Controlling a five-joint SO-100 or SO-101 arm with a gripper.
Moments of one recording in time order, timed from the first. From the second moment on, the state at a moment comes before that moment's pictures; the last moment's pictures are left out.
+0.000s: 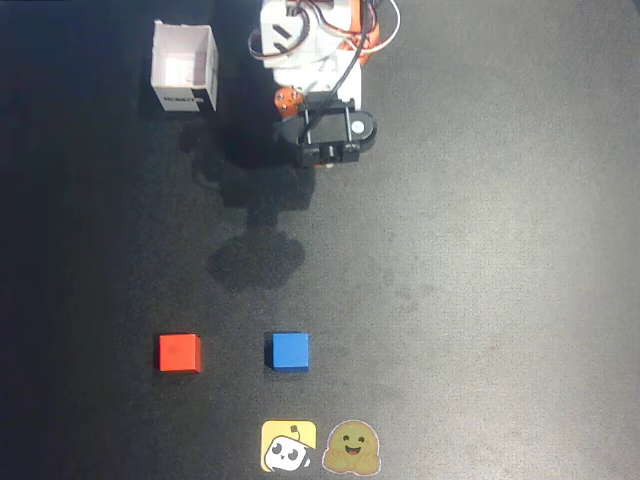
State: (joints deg) arm -2.2 176.6 165.0 72.2 82.2
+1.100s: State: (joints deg) arm -2.2 176.6 165.0 71.4 83.5
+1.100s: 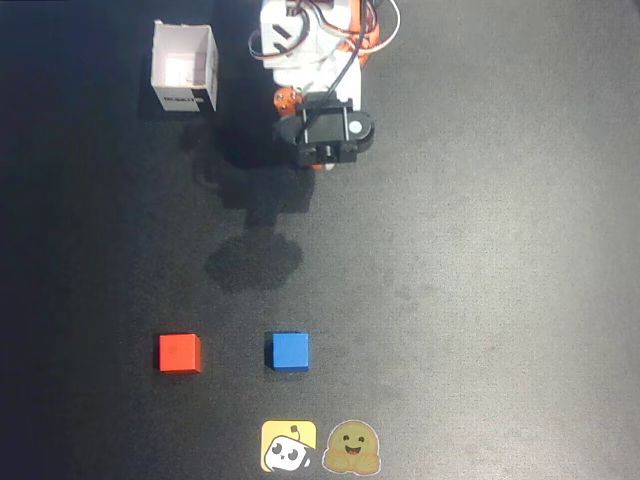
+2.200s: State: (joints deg) arm 4.0 128.7 120.6 77.4 89.7
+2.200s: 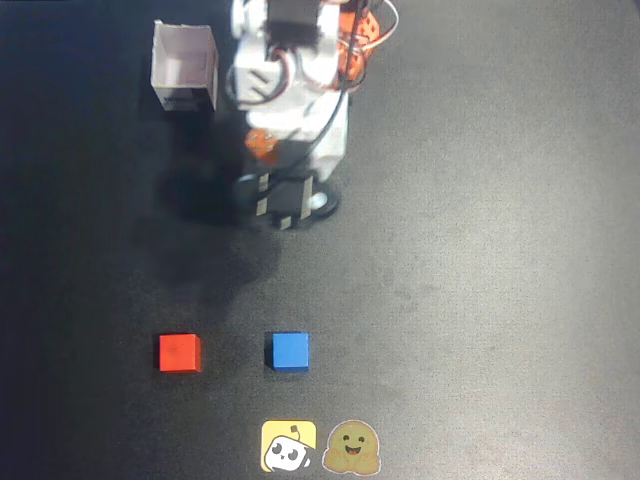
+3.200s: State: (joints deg) arm 21.3 99.9 94.5 76.0 75.2
